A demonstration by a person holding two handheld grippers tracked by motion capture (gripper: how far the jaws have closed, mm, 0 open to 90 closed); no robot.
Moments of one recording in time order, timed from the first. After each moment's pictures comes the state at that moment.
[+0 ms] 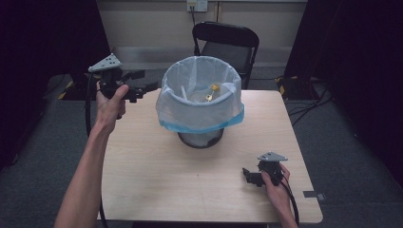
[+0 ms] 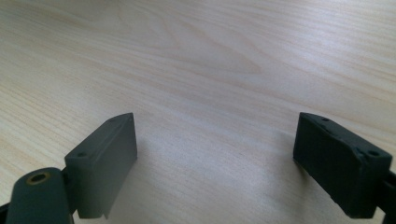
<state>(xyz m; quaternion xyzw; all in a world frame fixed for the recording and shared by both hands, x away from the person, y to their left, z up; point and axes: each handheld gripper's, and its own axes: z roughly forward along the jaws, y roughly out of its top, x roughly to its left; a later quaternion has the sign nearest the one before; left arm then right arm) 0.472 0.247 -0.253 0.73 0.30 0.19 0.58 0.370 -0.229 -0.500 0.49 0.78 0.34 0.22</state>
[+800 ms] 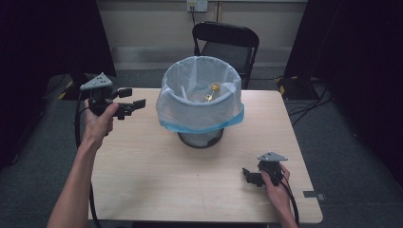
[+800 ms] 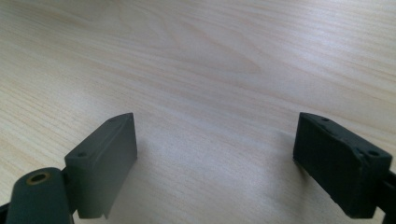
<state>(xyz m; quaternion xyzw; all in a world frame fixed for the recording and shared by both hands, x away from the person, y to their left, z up) 0.448 0.278 -0.292 0.75 0.34 0.19 0.53 0.370 -0.229 -0.500 0.49 0.78 0.34 0.22</state>
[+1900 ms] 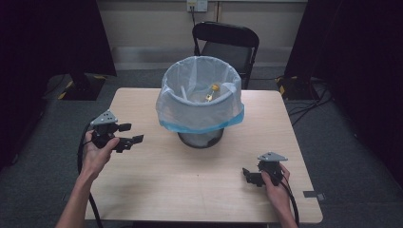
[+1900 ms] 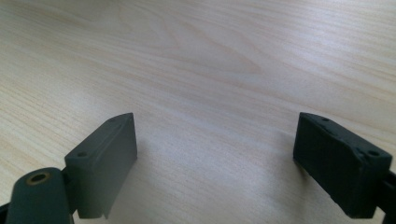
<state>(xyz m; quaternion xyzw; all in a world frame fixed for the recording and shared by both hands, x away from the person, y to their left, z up) 0.411 0.292 -0.382 0.79 0.37 0.16 0.46 0.370 -0.229 -0.500 0.49 0.78 0.34 0.22</state>
